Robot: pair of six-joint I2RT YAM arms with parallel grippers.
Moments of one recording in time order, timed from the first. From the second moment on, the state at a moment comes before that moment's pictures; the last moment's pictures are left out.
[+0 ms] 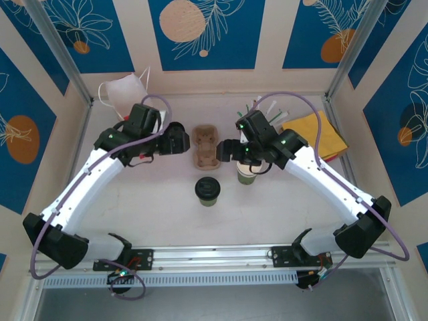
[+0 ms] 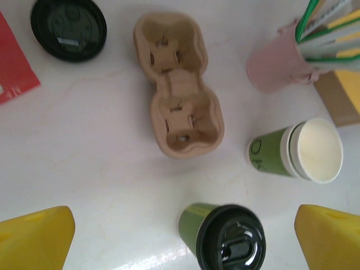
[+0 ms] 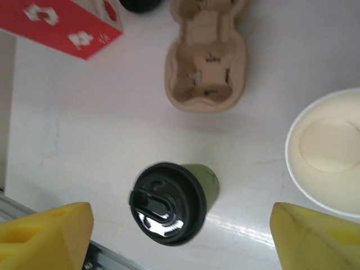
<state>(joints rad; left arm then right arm) -0.49 1.33 1.44 -0.95 0.11 -0.48 0.69 1.36 1.42 -0.96 -0.09 0.68</state>
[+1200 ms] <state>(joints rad) -0.30 1.77 2.14 -1.19 -0.20 -0.39 0.55 1.36 1.47 -0.77 -0.12 0.44</state>
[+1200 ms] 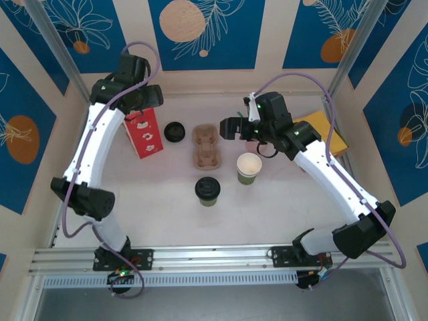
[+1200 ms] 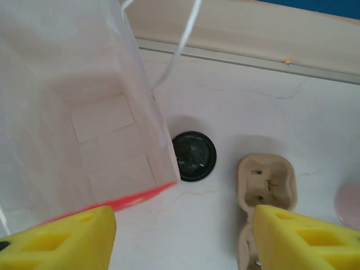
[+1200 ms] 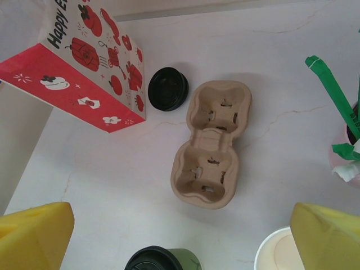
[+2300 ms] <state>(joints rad) -0.25 2.13 2.42 -1.28 -0.28 -0.34 0.48 1.38 1.47 -0.77 -0.17 0.43</state>
